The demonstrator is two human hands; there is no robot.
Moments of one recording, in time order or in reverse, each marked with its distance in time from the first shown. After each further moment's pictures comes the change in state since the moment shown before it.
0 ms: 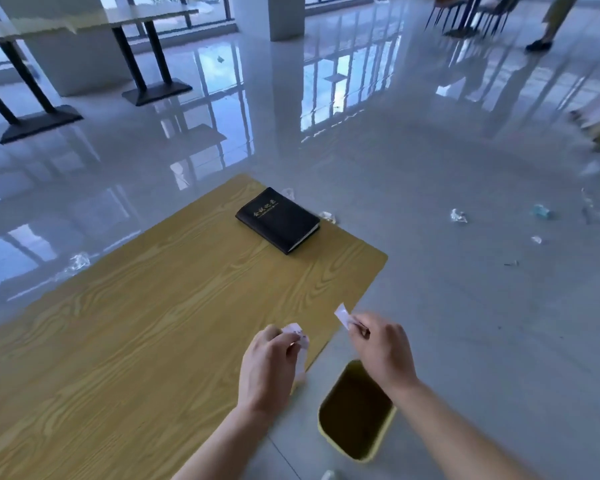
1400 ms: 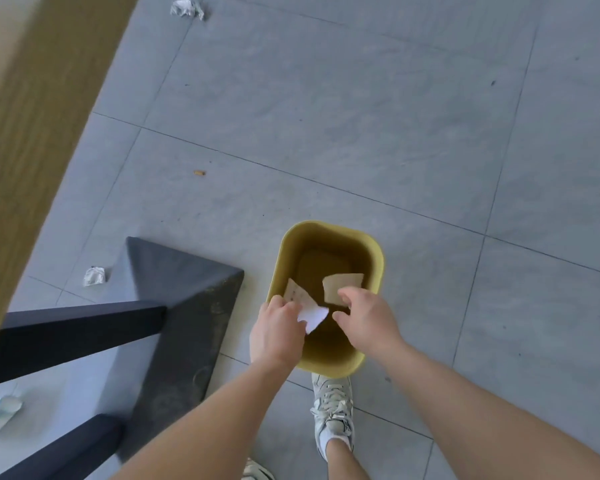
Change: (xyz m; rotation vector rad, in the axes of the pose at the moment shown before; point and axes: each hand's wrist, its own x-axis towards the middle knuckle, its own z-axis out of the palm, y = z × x) left_hand -0.038 -0.192 0.474 0.436 -0.779 -0.014; right_hand -0.132 0.367 0.309 0.092 -0.522 0.803
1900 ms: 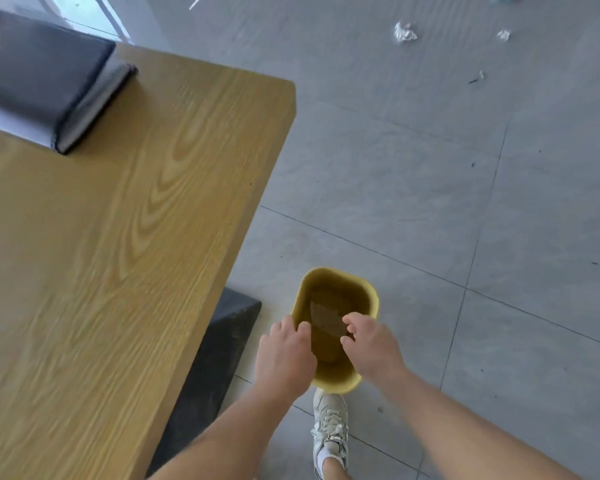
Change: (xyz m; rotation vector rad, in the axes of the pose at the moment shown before) left_hand -0.078 0.031 -0.132 0.085 0.036 0.089; right_hand -0.082 -0.072 -0.076 -0.090 0.070 -0.056
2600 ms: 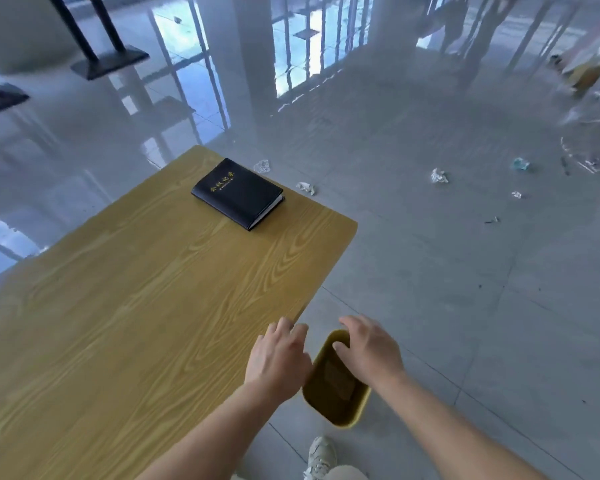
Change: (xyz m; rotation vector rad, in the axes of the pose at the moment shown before) left_hand -0.180 0.004 -0.225 -0.124 0.308 -0.033; right_hand -0.161 -0.161 -0.166 -0.342 0.206 -0.499
